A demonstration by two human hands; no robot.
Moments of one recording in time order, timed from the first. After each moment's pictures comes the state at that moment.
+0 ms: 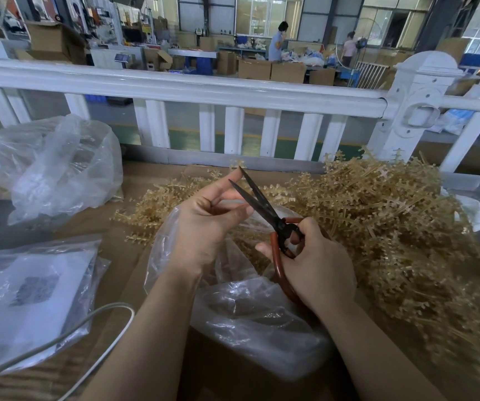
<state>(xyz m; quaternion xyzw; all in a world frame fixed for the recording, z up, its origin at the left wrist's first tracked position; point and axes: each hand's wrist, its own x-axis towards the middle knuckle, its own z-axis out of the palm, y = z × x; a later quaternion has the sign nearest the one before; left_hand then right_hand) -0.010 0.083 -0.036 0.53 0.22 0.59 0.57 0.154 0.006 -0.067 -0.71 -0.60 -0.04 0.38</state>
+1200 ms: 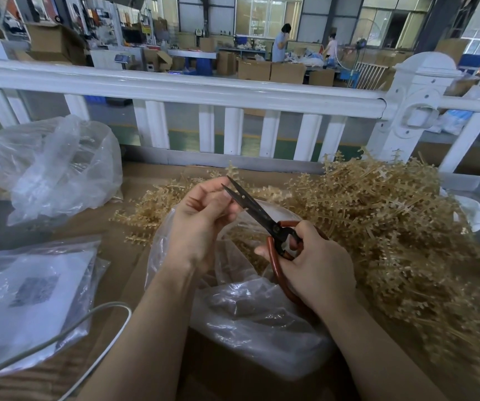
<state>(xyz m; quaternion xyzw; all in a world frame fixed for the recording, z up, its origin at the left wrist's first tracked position) -0.015 0.089 -0.039 0.44 0.22 0.60 0.63 0.155 0.003 -0.064 -0.68 -0.63 -0.08 0.38</state>
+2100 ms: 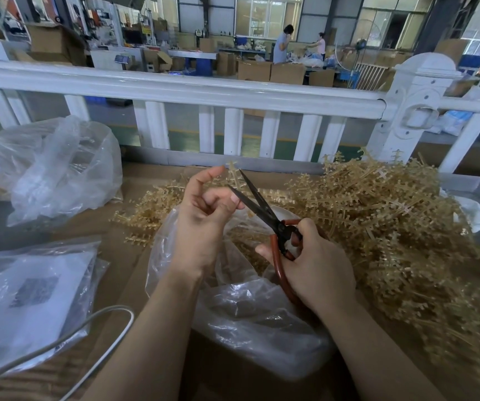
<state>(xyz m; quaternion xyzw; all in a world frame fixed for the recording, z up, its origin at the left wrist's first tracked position) -0.010 0.088 -0.041 0.55 0.19 0.63 0.51 0.156 0.008 -0.064 -0.72 -0.61 -0.02 0.35</state>
